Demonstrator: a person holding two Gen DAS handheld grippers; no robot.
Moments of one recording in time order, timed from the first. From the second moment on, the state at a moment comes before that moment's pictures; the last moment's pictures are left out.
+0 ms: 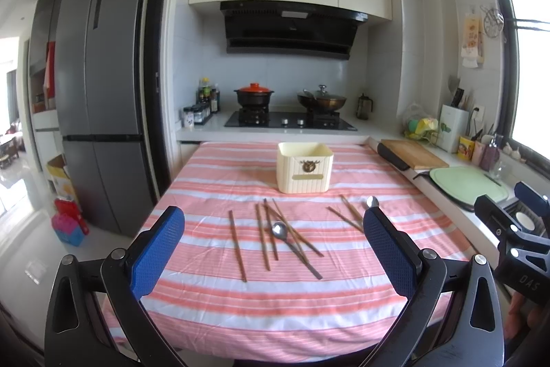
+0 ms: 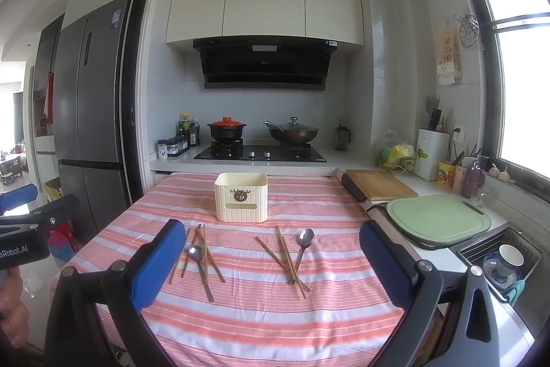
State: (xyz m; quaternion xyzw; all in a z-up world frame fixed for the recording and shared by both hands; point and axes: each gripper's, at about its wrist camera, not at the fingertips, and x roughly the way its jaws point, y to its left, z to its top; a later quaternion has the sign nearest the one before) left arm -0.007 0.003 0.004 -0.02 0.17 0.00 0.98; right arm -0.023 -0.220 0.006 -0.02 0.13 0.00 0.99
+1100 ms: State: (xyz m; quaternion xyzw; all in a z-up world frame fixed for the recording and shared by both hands) left arm 0.000 -0.005 -0.001 -0.02 0.18 -0.01 0.98; right arm -0.015 -0.226 0.000 0.00 0.14 0.01 0.99
